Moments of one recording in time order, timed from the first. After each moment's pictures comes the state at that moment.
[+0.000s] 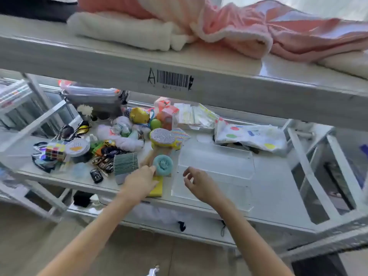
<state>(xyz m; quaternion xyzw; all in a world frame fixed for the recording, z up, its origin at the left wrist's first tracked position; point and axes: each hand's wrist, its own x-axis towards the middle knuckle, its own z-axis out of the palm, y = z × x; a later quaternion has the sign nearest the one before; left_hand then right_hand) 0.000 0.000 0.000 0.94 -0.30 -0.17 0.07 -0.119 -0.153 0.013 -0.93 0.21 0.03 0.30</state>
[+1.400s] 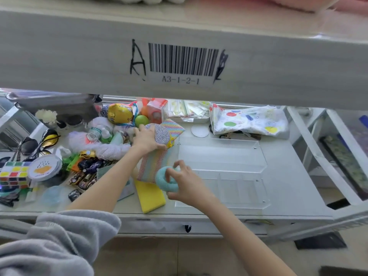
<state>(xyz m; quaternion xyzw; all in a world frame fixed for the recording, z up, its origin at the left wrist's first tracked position) 0.151 -0.119 -0.028 0.93 -0.32 -0.15 0.10 -0.047 -0.147 -0.040 -0.96 0.16 0.01 0.23</state>
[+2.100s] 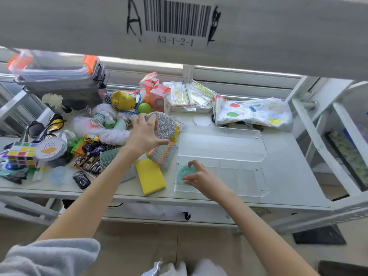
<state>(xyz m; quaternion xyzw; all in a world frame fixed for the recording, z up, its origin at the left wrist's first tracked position) 0.103 -0.074 -0.009 0.90 -0.36 -0.10 0.22 -0.096 -0.184 -0.087 -0.96 0.13 0.04 0.25</state>
